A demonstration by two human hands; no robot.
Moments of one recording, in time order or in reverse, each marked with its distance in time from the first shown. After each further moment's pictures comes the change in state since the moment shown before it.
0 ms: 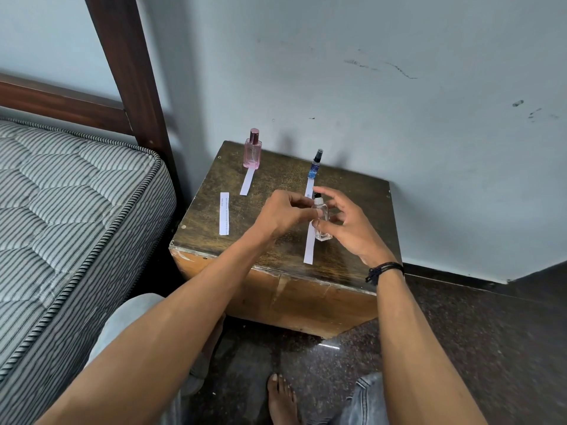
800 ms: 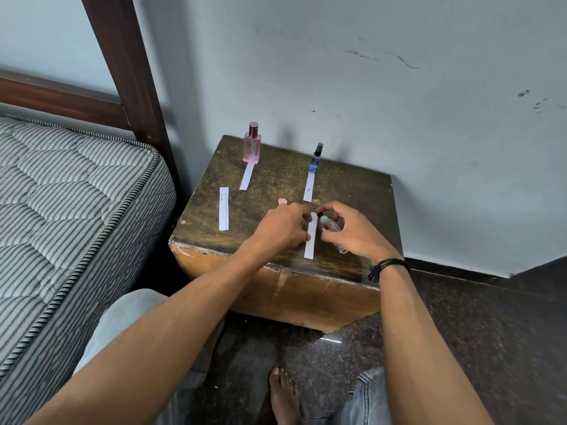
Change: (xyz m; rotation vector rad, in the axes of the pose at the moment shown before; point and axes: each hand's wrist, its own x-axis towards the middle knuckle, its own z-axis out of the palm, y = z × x) left_hand -0.008 -0.012 0.012 0.777 -0.095 0.023; right_hand -0.002 0.018 -0.006 -0.267 -0.091 0.143
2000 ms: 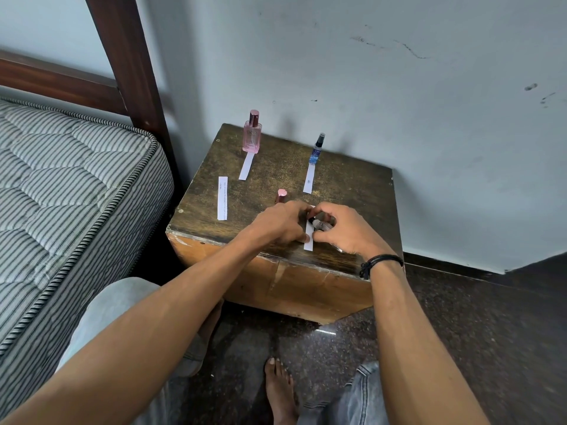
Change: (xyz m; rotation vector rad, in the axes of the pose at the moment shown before) left_hand 0.003 -0.005 0.003 -0.013 -0.177 -0.063; right_hand 0.001 -0.004 0.012 -0.137 -0.051 0.007
